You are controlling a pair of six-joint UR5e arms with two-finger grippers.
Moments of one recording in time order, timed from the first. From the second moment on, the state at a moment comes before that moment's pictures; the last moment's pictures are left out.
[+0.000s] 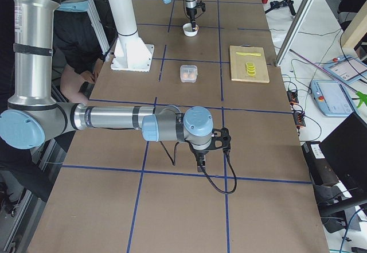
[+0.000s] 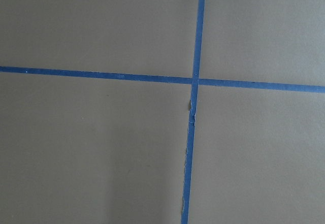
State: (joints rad) left arm -0.56 -1.73 -1.89 -1.93 -1.85 -1.36; right arm 1.62 -1.68 1.73 -1.52 2.44 -0.03
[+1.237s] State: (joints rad) left arm -0.46 -2.09 -1.77 -2.17 -1.84 -1.65; right arm 1.62 -1.68 1.73 -1.52 2.44 -0.03
